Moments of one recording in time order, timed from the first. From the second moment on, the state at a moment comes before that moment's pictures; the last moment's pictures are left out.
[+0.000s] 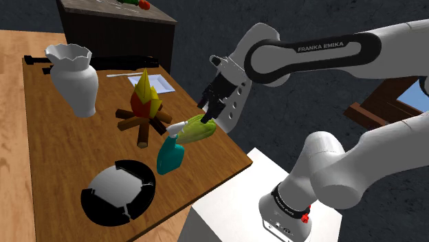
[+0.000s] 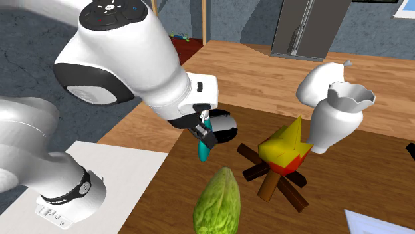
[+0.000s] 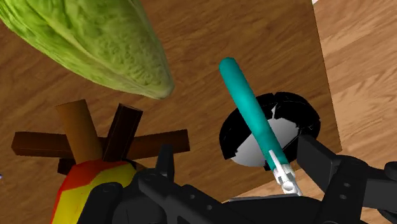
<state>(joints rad) 0.43 -0.56 -0.26 -2.67 0.26 2.37 -0.88</state>
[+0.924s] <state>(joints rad) 0.89 -0.23 -0.53 -2.68 0.71 2.62 -1.65</state>
